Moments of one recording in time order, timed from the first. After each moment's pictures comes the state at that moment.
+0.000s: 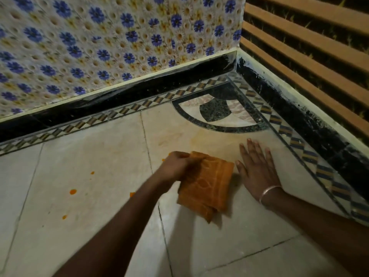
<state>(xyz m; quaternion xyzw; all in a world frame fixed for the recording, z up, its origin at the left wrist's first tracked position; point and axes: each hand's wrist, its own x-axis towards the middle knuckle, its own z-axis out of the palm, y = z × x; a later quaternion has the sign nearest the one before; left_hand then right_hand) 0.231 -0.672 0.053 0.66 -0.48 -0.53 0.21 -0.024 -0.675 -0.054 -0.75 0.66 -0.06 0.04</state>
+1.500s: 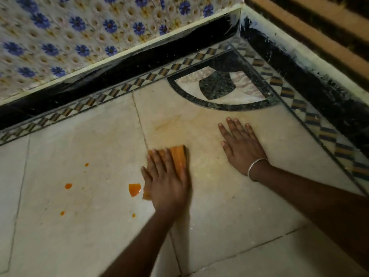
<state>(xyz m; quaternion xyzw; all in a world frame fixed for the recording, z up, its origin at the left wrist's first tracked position) 0.250 -0.618 -0.067 0.79 -0.60 -0.07 0.04 0.021 -0.716 -0.080 -0.79 0.60 -0.04 0.07</state>
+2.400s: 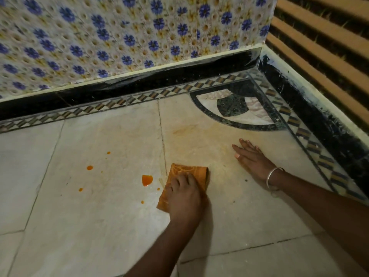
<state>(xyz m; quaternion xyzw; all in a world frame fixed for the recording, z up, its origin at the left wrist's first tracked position) 0.215 -0.565 -0.025 0.76 -0.64 -0.05 -0.01 -0.010 -0.716 -0.051 -0.76 0.55 -0.08 0.35</state>
